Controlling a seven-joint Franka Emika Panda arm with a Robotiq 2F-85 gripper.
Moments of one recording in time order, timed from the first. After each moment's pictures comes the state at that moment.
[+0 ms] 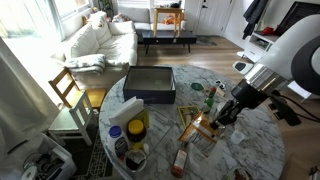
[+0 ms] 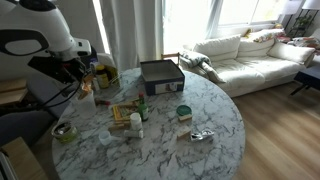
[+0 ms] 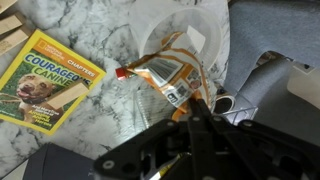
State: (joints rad) arm 0.19 -0.40 -0.05 -2.68 0.57 2.49 -0.55
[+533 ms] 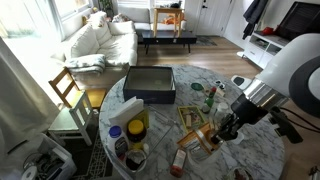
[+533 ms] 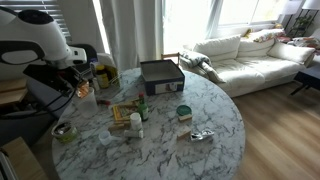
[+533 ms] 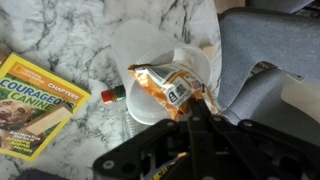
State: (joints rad) arm 0.26 -0.39 -0.06 -2.75 0.63 2.54 -0.57
